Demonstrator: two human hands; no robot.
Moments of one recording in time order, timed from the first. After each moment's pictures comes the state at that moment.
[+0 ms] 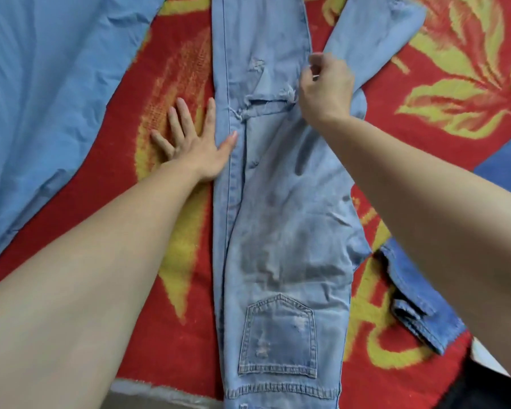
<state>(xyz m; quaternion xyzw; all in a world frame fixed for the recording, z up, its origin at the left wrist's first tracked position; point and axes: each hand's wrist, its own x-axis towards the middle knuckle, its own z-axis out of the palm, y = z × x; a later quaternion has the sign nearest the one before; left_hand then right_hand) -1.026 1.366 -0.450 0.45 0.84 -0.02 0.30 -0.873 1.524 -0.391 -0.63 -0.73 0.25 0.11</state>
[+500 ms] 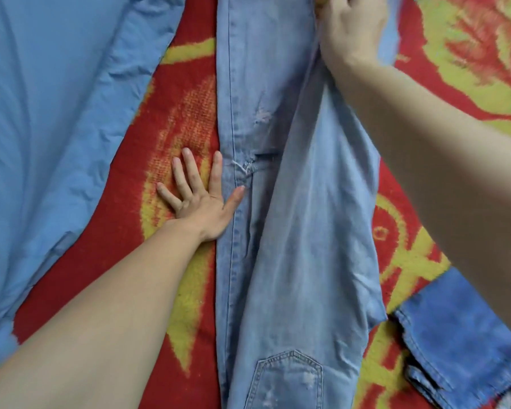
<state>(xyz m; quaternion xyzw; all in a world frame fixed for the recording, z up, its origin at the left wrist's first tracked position) -1.031 1.377 -0.469 0.43 0.84 -0.06 0.33 -0.943 1.664 -0.369 -0.63 -0.72 0.24 0.15</state>
